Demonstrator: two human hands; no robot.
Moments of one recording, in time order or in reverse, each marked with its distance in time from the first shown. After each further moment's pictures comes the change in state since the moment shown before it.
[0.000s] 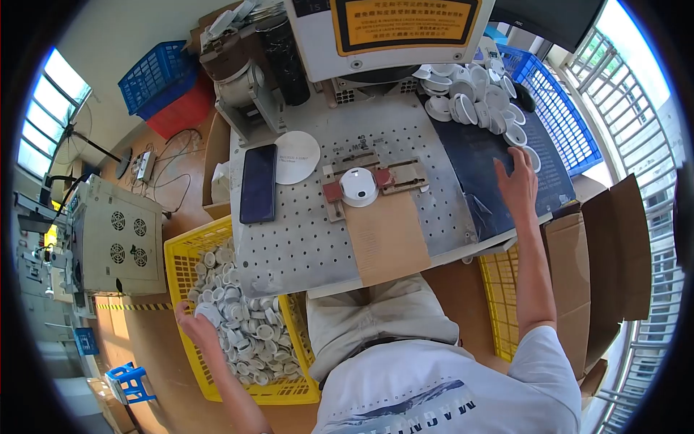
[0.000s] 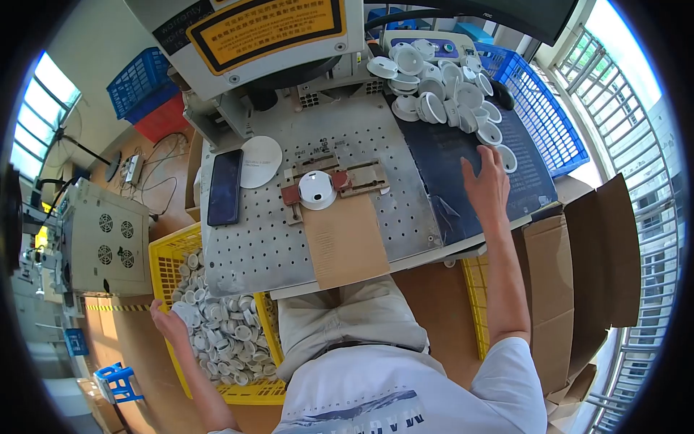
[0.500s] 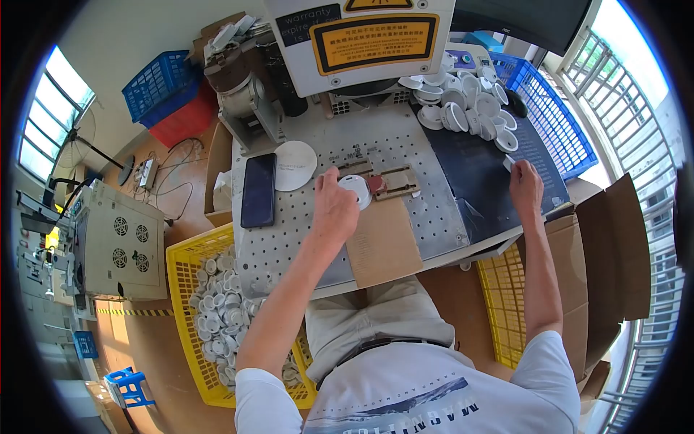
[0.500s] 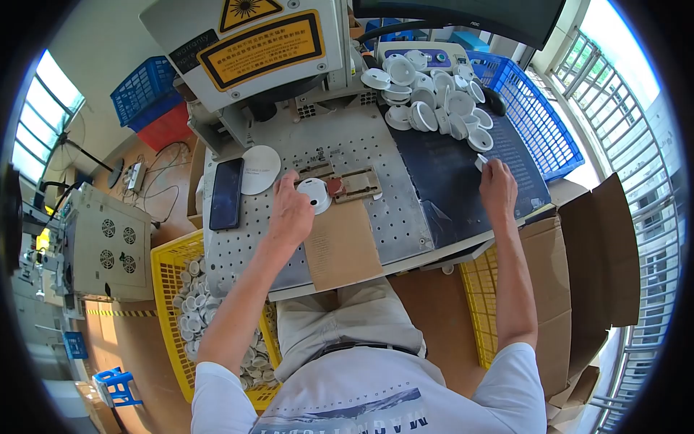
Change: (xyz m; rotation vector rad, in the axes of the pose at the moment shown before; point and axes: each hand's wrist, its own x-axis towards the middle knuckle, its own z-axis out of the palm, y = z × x) left_hand 0.002 0.369 0.107 -0.250 -0.275 0.915; right_hand 0.005 0.065 -0.002 -0.002 -0.078 0.106
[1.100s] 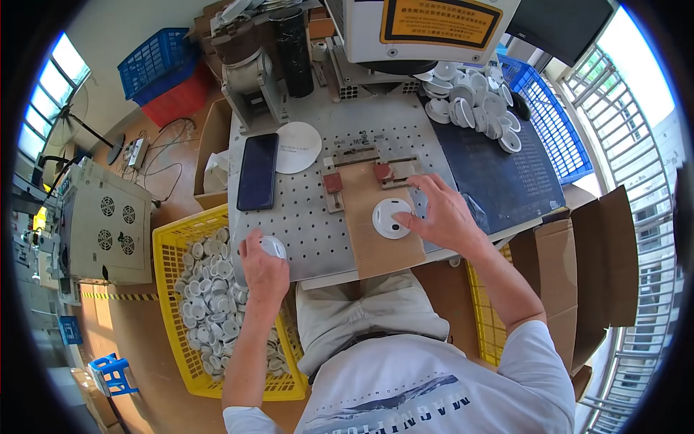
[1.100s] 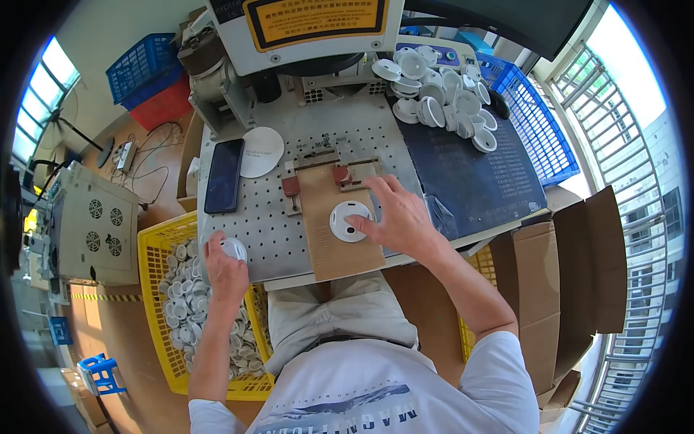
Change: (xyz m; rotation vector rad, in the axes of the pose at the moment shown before) left_hand -0.156 -0.057 -0.057 0.098 0.026 -0.276; right_hand -0.066 -0.211 -0.034 0.395 -0.620 -0.377
